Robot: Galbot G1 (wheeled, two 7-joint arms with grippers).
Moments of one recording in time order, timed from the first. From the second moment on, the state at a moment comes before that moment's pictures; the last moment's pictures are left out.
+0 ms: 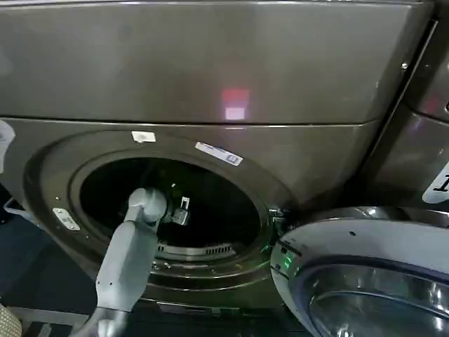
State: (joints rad) left arm 0.61 -1.40 -0.43 -1.33 0.99 -0.32 1.32; right arm -1.69 0.95 2.27 1.56 0.51 -0.19 -0.07
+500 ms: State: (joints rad) left arm 0.57 -1.45 -0.45 -1.33 0.80 -0.13 0.91; right arm -1.67 0.96 2.24 1.58 0.51 -0.19 -0.07
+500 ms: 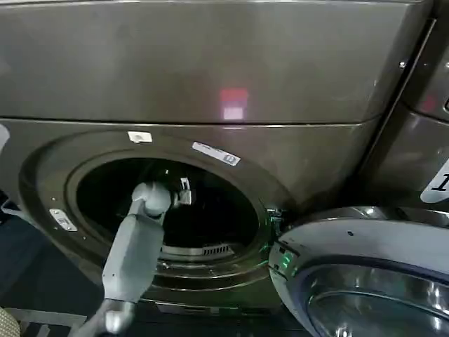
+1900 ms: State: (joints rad) left arm 0.64 -1.58 -0.44 -1.47 0.11 0.30 0.00; right arm -1.67 0.99 2.25 1.63 0.50 -0.19 -0.08
